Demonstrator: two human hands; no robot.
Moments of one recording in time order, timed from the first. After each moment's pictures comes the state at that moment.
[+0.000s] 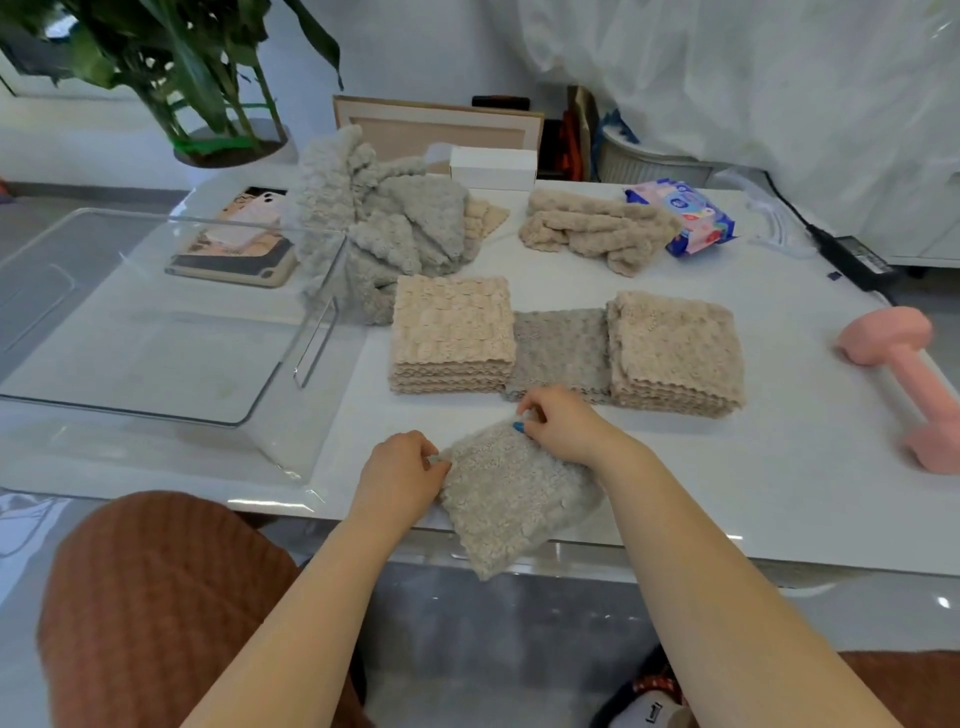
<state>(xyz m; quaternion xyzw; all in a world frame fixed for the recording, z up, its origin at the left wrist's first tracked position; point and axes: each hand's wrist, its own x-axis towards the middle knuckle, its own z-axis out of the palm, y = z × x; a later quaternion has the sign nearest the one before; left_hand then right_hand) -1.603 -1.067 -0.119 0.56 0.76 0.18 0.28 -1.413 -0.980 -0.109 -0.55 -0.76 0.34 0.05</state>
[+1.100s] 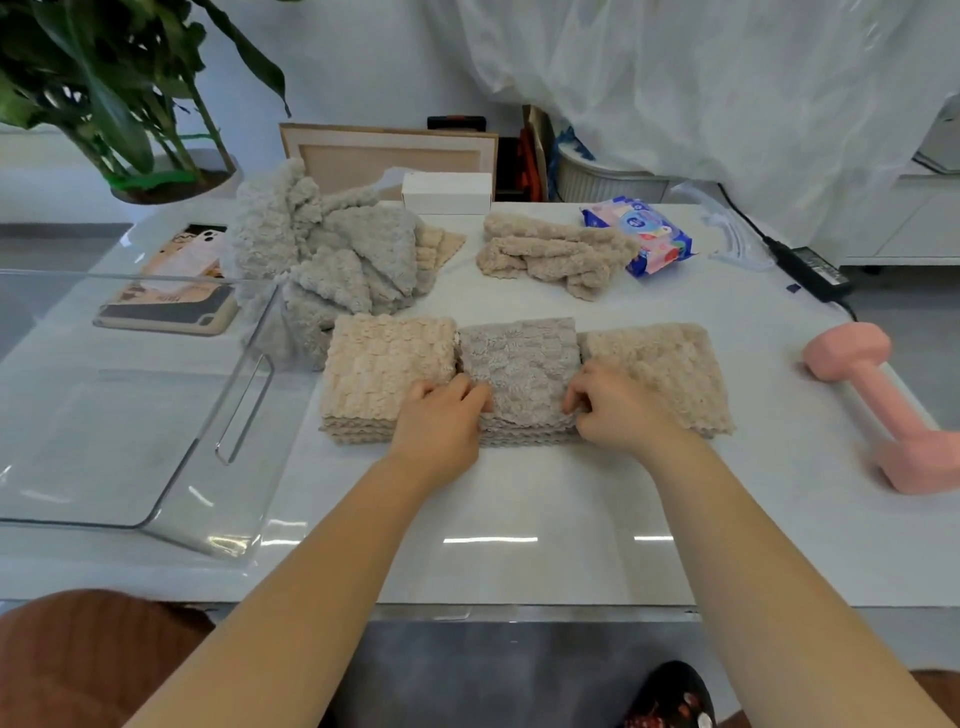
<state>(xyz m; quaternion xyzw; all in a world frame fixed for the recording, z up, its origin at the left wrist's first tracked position) -1.550 -0.955 -0.115 0.81 0.58 0.13 0.02 -1.335 -0.924 -0.083 -0.58 -0.78 0.20 0.05</state>
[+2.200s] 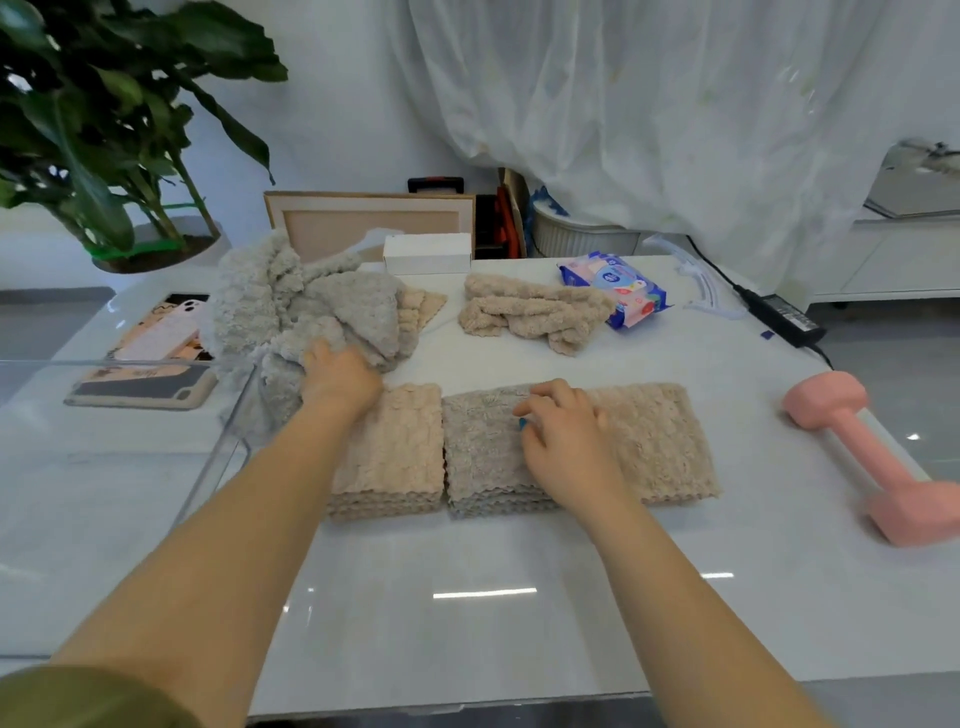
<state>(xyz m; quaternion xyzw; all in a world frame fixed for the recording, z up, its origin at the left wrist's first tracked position) -1.625 -0.829 -0.067 0.57 0.81 0.08 0.13 -1.375 -0.921 -0.070 -0.62 -0.75 0.09 0.21</state>
